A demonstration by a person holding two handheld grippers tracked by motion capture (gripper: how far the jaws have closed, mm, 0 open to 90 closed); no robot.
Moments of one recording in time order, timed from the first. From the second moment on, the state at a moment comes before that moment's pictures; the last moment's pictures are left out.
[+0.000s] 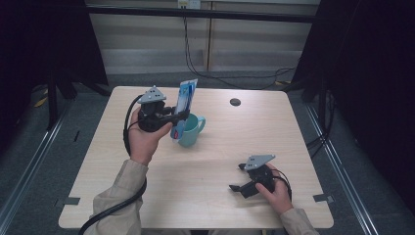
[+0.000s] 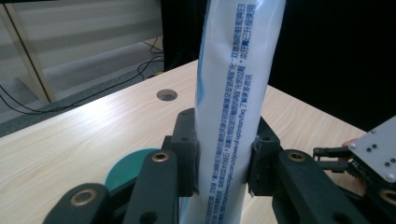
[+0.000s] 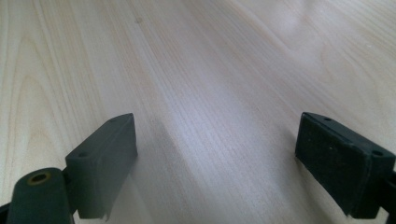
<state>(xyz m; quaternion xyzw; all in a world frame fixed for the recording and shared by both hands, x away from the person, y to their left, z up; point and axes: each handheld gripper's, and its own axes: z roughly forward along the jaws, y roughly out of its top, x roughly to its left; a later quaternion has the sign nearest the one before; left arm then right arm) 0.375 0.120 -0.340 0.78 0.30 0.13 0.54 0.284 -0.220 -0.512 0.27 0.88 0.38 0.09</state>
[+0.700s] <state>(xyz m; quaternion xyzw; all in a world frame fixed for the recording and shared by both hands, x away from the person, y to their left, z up) 0.392 0.116 -0.338 0.75 0.32 0.15 0.56 0.284 -0.220 -0.512 0.26 0.88 0.38 0.09</state>
